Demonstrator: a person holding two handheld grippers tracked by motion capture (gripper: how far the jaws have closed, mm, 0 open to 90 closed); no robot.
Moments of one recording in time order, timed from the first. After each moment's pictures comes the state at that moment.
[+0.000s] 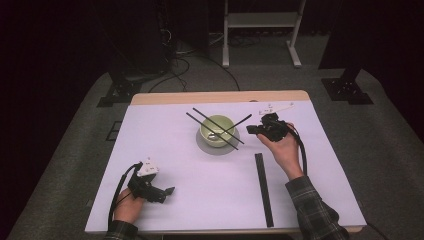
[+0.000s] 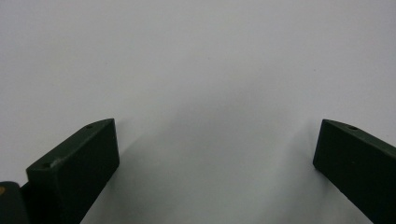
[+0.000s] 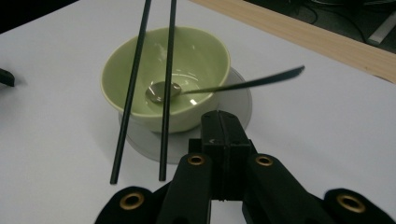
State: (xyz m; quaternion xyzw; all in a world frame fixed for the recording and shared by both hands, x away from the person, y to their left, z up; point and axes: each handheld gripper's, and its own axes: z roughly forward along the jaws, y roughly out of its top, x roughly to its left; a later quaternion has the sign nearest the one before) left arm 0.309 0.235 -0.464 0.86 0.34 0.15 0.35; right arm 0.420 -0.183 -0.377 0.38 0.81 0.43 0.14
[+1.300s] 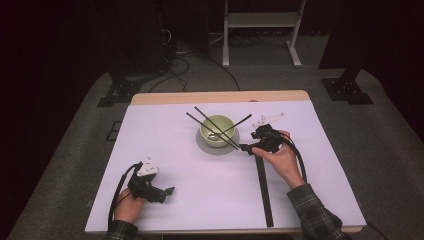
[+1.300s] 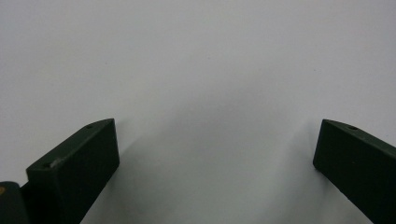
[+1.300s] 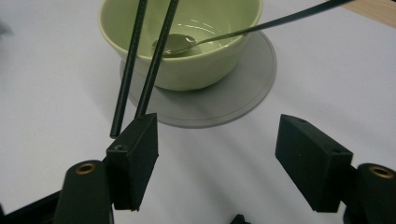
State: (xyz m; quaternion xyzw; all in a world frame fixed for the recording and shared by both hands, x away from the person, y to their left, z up) left arm 0.309 0.235 -0.464 0.86 0.34 0.15 0.35; right arm 0.410 -0.170 -0.408 0.36 0.84 0.39 0.13
